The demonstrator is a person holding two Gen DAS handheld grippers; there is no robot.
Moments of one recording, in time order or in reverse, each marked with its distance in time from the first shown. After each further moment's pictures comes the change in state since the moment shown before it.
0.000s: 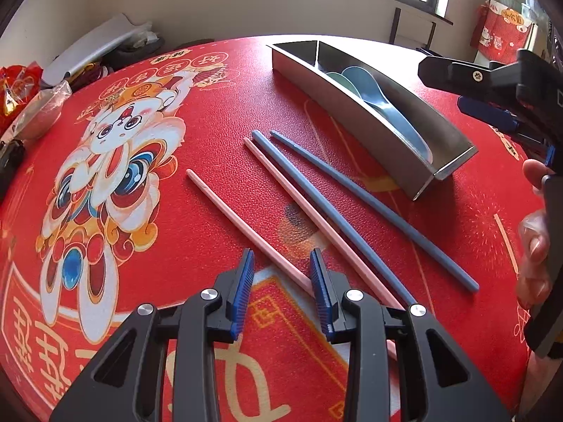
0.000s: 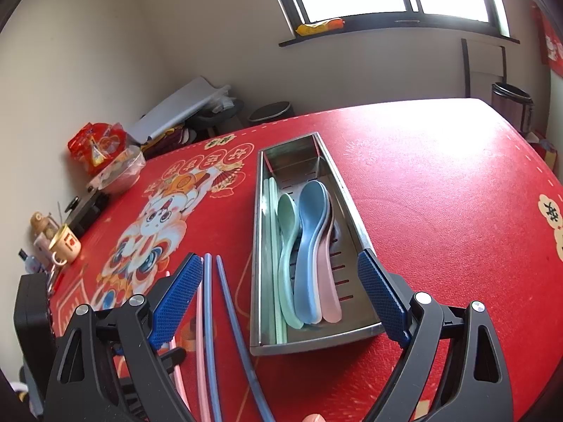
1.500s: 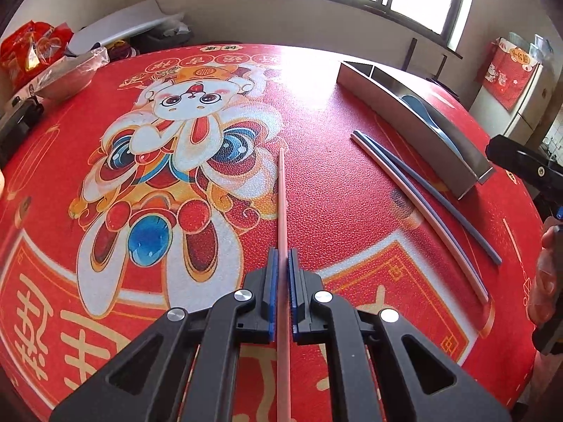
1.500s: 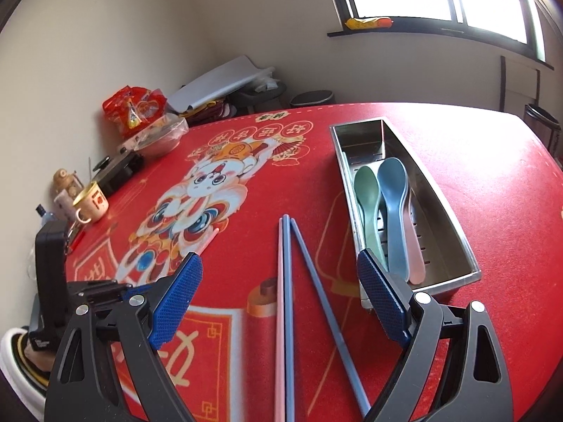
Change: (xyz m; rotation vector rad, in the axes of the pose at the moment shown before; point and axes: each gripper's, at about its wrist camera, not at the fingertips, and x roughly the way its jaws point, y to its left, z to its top) left arm -0.020 0.104 -0.034 -0.106 -0.066 -0.070; right arm -0.006 0.072 -0.034 -0.131 0.057 0.076
